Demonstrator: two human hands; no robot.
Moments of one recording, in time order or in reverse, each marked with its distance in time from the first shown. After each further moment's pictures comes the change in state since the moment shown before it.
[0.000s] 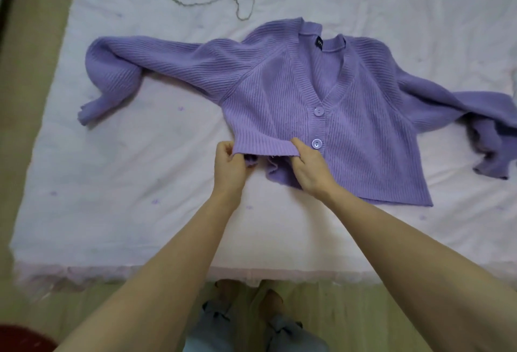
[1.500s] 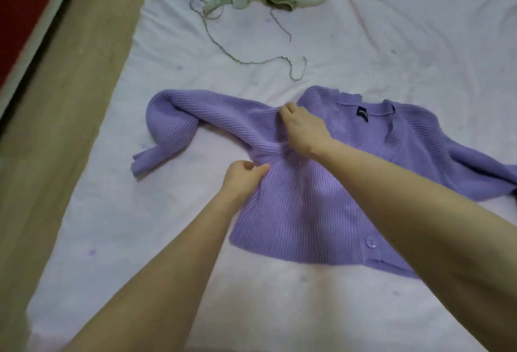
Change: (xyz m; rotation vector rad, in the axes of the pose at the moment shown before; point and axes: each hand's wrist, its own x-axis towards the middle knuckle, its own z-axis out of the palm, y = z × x) left_hand 0.119 0.065 -0.069 0.464 -0.153 -0.074; right_hand 0.169 -0.155 0.016 -0.829 0.081 -0.377
